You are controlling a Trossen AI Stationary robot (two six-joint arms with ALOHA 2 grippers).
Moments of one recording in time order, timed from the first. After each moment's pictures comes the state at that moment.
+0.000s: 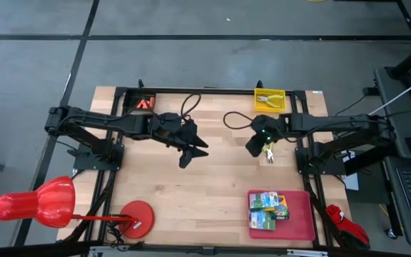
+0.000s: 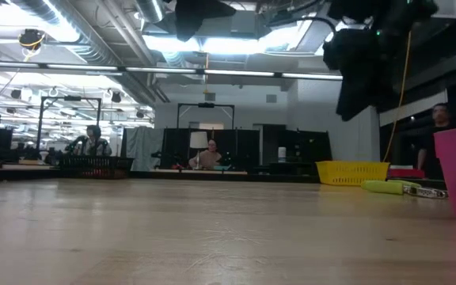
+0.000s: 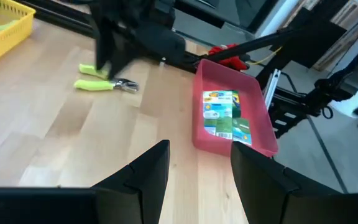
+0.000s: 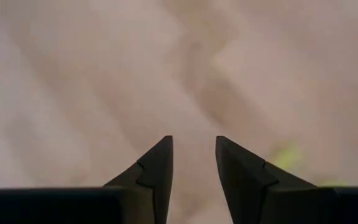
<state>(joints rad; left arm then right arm) -0.01 1.36 1.11 -0.17 0.13 -0.38 -0.09 1.20 0.85 -0.70 0.05 0.63</state>
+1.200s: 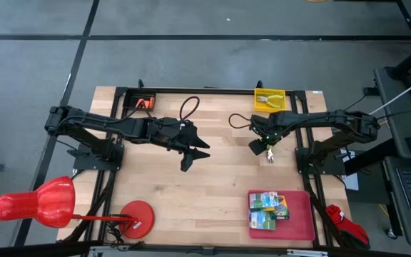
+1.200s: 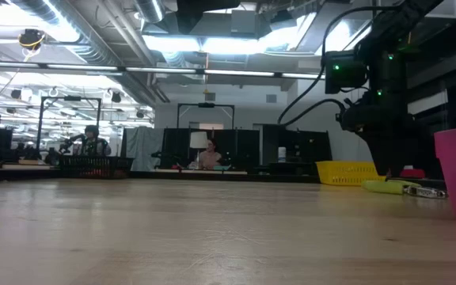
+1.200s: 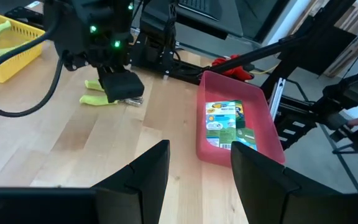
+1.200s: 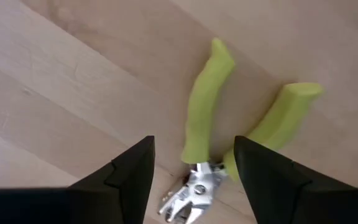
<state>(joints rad) -0.07 1.37 1.11 -0.13 0.02 -0.36 -0.29 1.42 0.76 -0.87 -0.03 0.66</state>
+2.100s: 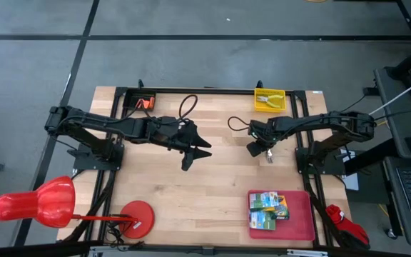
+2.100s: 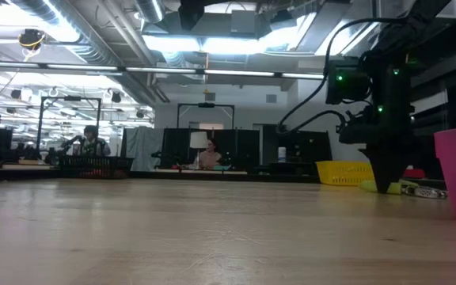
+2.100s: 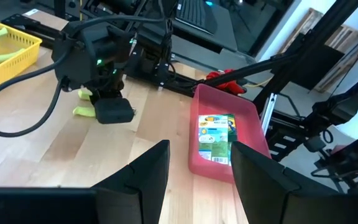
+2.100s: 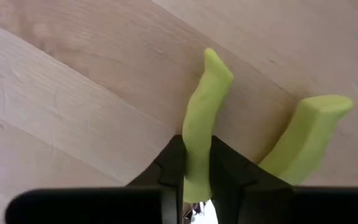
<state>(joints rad) -0.07 1.37 1.11 -0.08 0.02 -0.41 -0.25 1.47 0.64 -0.66 0.02 0.75</state>
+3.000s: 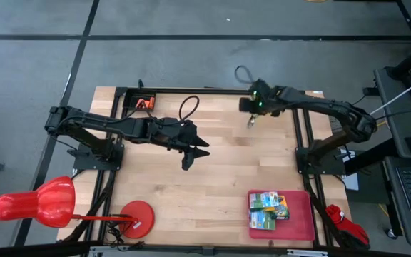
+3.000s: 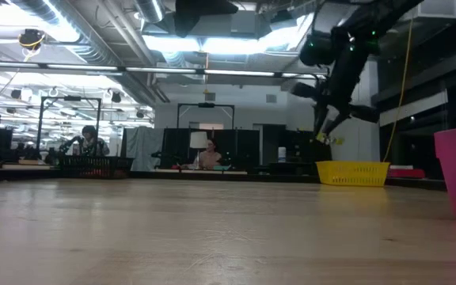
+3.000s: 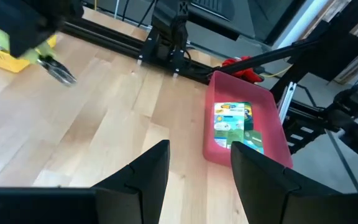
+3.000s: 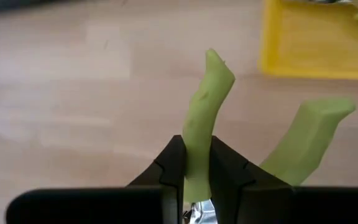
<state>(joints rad) -0.06 1.37 1.11 -0.15 -0.02 -0.41 -0.54 1.45 1.00 -0.65 0.08 0.97</state>
